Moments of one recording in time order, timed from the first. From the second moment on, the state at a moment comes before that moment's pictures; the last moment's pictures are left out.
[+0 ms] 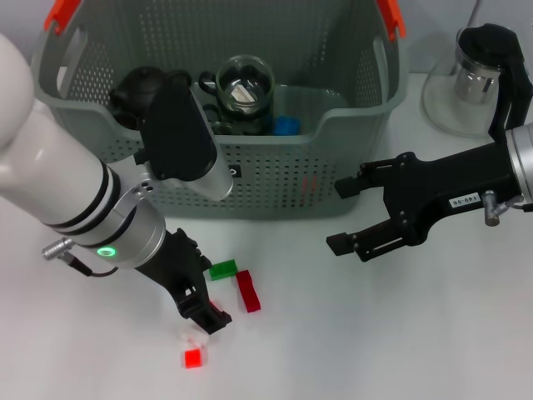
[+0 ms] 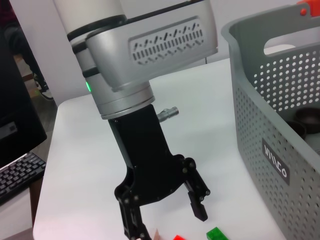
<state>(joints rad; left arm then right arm) -0.48 -2.17 1.50 1.40 2.62 1.54 -2.25 0.66 2.07 -1.04 -0.99 -2.08 -1.65 1.73</state>
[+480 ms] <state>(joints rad) -0.49 -2.17 1.51 1.34 2.64 1.49 -2.25 0.66 2.07 -1.04 -0.99 -2.08 -1.65 1.73</state>
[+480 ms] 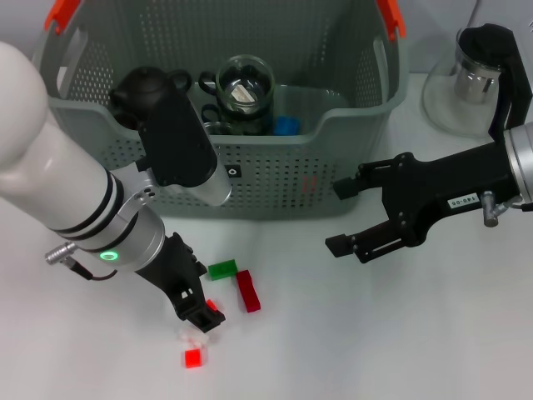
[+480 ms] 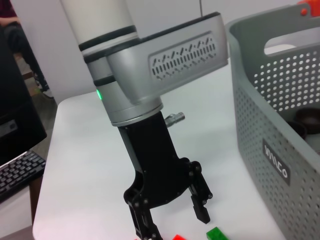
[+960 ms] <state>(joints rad) -0.50 -2.17 1.52 1.32 2.65 1.49 -2.27 0.67 2.07 -1.05 -0.99 -2.13 -1.70 1.72</state>
